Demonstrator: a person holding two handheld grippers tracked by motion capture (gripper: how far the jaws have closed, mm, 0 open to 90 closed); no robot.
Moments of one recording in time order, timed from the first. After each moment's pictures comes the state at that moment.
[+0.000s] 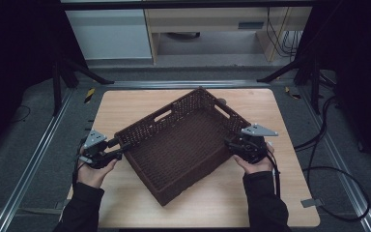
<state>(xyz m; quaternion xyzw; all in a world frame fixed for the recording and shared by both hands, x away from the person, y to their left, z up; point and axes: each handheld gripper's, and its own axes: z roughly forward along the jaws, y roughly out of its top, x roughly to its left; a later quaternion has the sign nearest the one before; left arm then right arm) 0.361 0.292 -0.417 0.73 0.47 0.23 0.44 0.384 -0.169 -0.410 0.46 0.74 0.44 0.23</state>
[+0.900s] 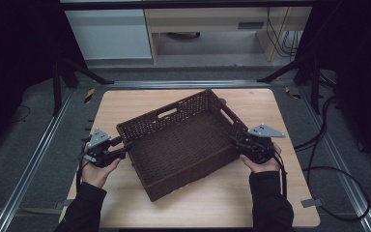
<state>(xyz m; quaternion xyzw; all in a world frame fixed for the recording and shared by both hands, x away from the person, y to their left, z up) 0.368 0.285 -0.421 0.74 0.46 0.24 0.43 0.380 -0.186 -0.407 0.45 0.74 0.43 0.26</state>
